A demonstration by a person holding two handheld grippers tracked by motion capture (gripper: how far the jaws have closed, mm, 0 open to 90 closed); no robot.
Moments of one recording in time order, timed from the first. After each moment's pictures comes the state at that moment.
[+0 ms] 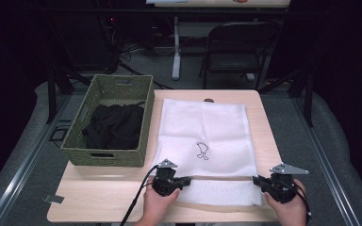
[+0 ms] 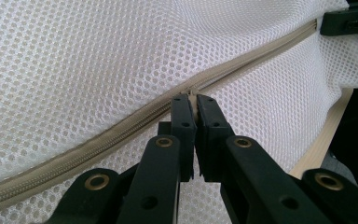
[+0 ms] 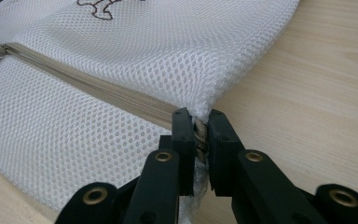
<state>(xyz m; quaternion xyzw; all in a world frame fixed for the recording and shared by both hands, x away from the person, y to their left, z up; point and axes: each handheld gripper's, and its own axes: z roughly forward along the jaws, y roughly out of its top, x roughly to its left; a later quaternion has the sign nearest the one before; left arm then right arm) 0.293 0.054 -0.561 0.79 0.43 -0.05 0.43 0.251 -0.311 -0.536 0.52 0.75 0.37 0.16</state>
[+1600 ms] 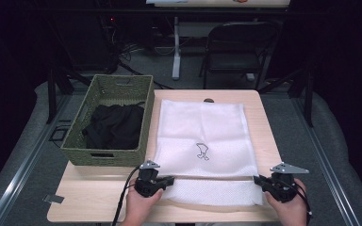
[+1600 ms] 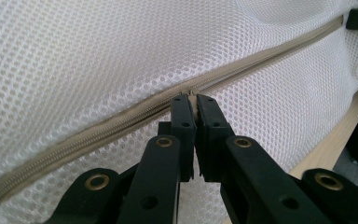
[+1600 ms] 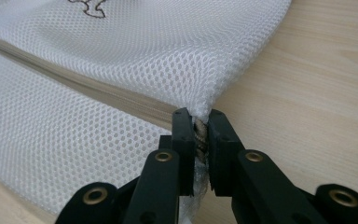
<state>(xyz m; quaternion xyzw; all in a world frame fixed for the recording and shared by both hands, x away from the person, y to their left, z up) 0.288 0.104 -0.556 0.78 0.46 -0.02 0.42 0.254 -0.315 -0.537 0.52 0.75 0.37 0.16</state>
